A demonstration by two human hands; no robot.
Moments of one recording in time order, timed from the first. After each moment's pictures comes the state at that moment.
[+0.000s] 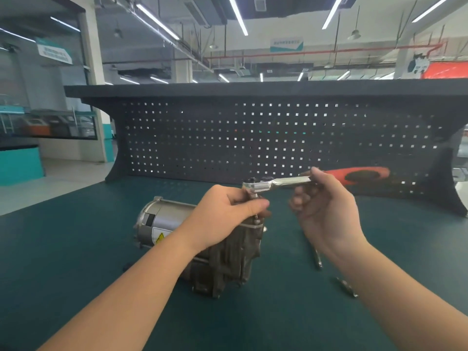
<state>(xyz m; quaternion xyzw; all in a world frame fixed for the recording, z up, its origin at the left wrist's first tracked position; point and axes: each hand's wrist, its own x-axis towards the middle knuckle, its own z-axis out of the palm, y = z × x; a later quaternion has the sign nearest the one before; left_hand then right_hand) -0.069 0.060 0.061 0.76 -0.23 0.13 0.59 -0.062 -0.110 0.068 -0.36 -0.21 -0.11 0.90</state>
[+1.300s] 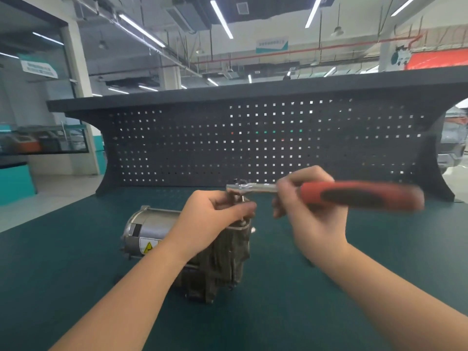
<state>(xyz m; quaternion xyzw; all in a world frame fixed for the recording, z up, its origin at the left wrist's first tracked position) -0.069 0.056 0.059 0.76 -0.22 0.17 0.58 -0.073 -0.113 0.061 -0.56 -0.39 -0.44 0.58</state>
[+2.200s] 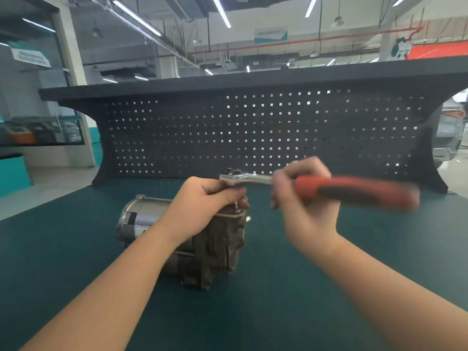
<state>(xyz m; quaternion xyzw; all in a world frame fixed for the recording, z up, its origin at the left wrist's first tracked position) -0.072 0.057 0.063 0.75 -0.23 0.16 0.60 -0.080 -0.112 0.060 -0.62 -0.35 -0.40 0.58</state>
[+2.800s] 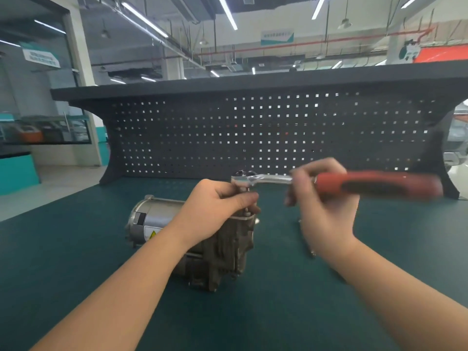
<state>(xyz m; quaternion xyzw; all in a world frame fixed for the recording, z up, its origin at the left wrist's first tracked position) -0.071 0.060 0.062 0.78 -0.24 0.17 0.55 -0.071 -0.115 0.058 -0.57 -0.35 -0.44 0.60</state>
